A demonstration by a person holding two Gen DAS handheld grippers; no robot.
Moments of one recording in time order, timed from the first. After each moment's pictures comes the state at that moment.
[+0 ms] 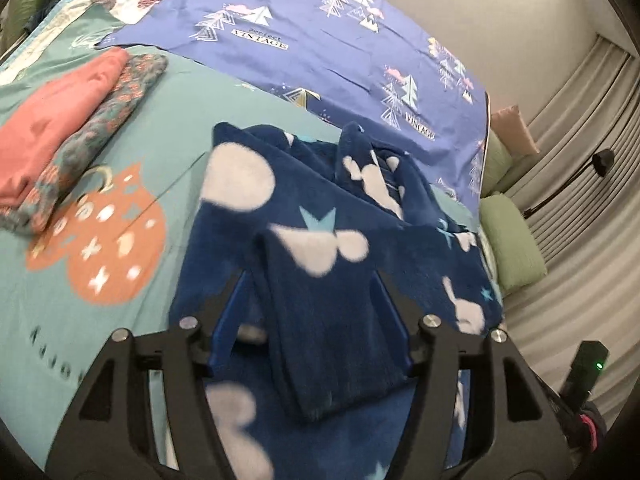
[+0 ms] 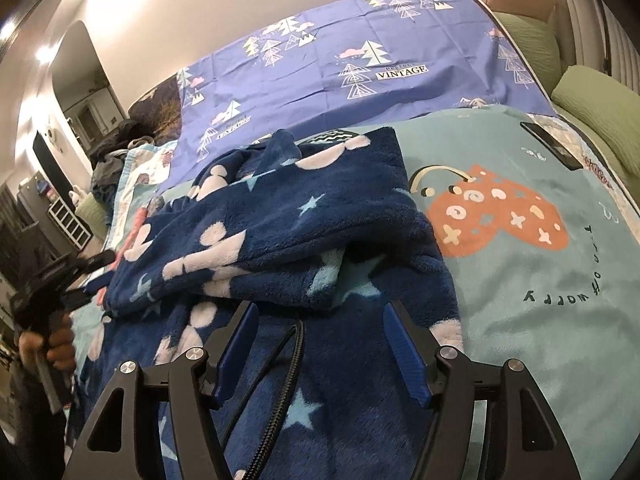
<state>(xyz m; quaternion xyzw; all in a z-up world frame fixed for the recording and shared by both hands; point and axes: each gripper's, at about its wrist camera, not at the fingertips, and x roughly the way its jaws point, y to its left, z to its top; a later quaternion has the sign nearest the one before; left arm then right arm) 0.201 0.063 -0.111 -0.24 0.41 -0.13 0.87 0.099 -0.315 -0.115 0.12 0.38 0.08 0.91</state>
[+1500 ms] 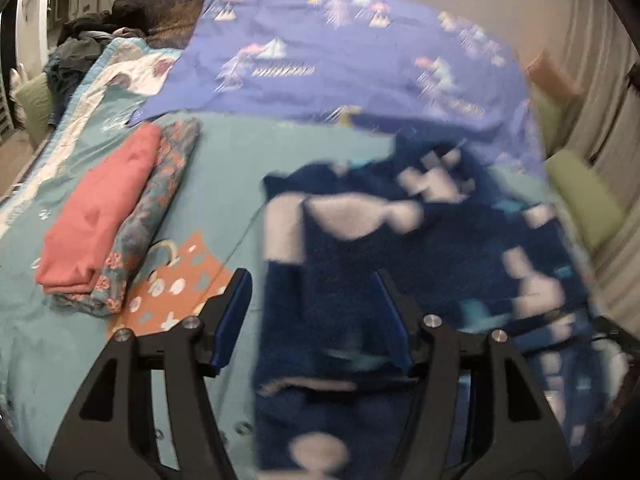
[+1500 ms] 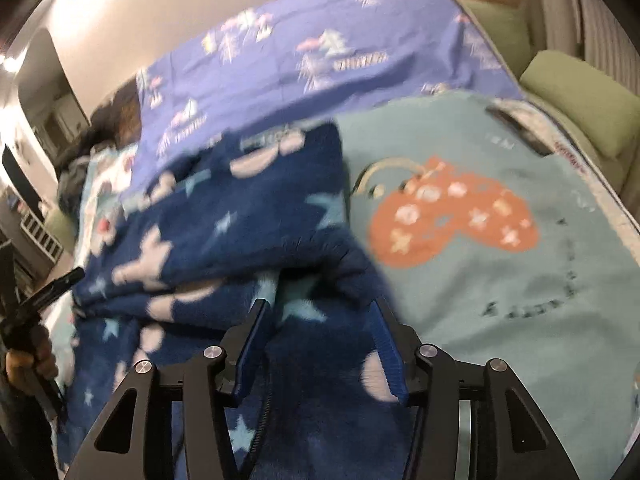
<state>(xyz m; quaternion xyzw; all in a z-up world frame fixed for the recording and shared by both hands) 0.203 0.057 -0.090 -0.09 0.37 -0.06 0.92 0.115 -0.342 -0.114 0.13 0.40 0.02 0.91</state>
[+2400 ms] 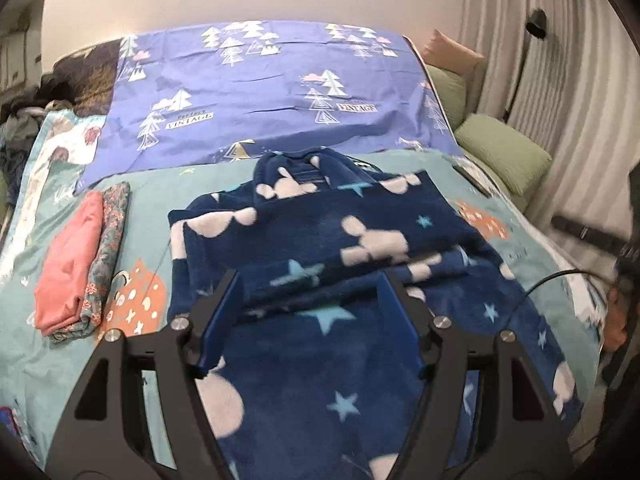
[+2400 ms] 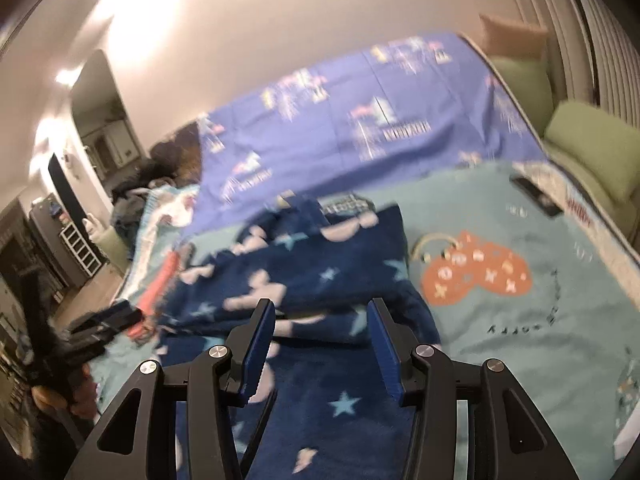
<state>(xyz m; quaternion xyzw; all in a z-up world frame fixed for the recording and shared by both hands) 0.102 -0.015 -0.033 0.01 0.33 -0.17 0.93 0.037 -0.308 -0.023 0.13 0.29 0.09 0.94</state>
